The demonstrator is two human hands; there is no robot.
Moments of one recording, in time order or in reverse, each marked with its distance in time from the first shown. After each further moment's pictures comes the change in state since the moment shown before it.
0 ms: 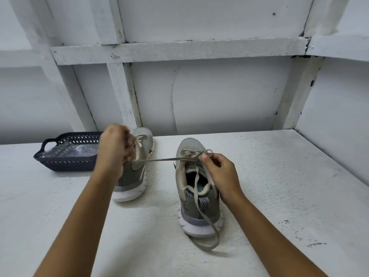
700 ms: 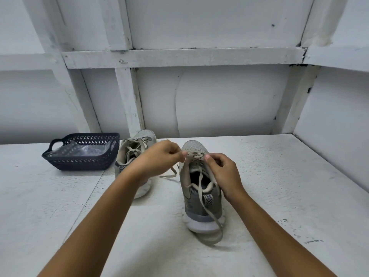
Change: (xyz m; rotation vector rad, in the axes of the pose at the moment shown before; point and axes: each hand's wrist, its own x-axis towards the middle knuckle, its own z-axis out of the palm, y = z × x) left_hand -0.021 -0.003 0.032 0.916 -0.575 0.240; right_hand 0.001 -0.003 -0.001 -0.063 -0.013 -0.044
